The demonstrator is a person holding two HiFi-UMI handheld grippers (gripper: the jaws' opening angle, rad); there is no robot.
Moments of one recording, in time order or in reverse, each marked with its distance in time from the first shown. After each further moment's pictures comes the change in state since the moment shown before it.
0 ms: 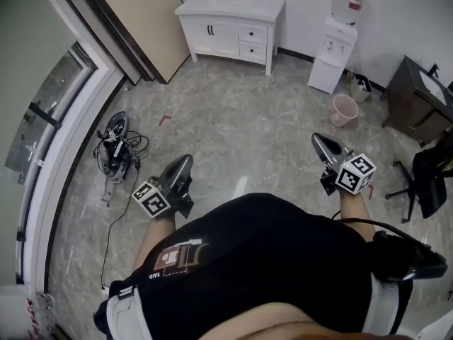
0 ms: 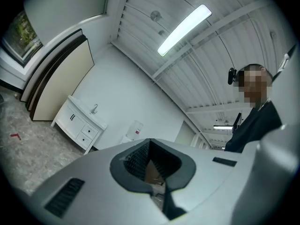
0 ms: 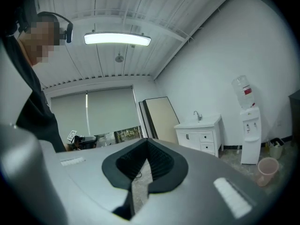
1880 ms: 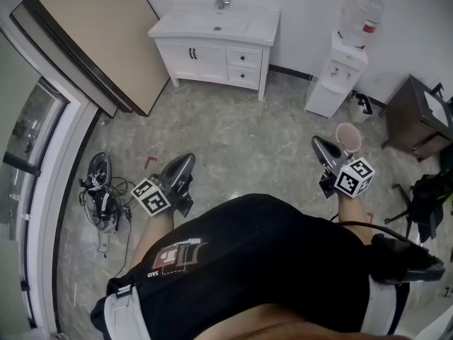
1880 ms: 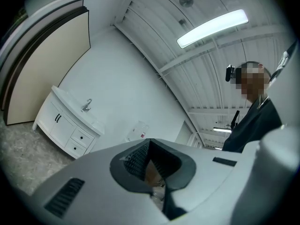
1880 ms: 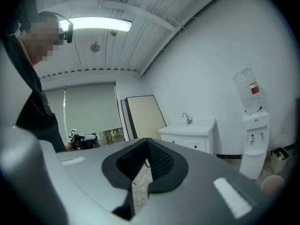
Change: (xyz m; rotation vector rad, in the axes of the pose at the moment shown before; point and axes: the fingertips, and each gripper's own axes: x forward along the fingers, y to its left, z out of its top) left arm 0.304 0.321 0.144 -0.028 0.078 -0.120; right arm 0.314 -0.275 0.081 0.007 0.006 -0.125
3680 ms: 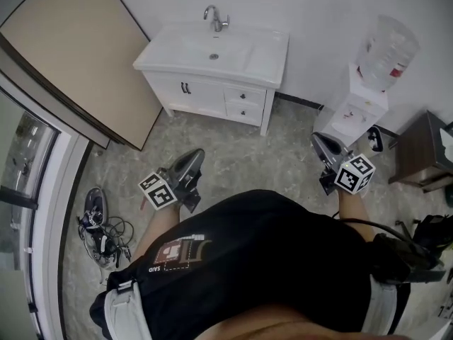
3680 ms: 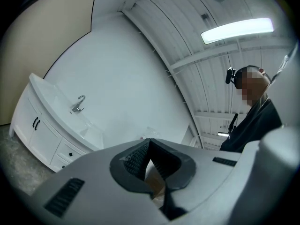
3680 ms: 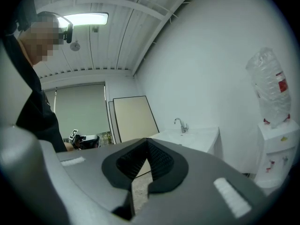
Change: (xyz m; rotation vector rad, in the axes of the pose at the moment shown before) left arm 0.327 0.257 0.127 -0.041 0.014 -0.059; right arm 0.282 -0.303 0.117 0.003 -0.005 0.015
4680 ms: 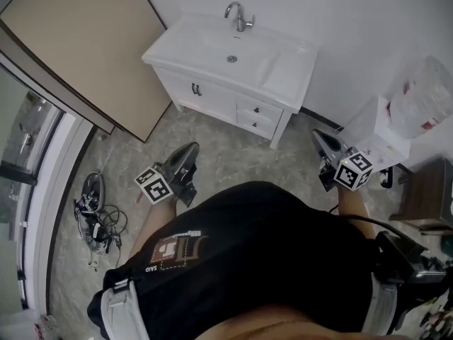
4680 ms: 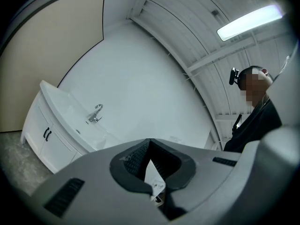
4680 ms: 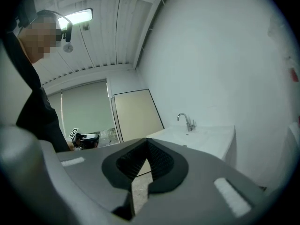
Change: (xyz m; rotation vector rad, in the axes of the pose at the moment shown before) left arm 0.095 0.154 0.055 -0.003 -0.083 0.203; right arm 0.176 -0.158 0.025 0.009 0.085 0.155
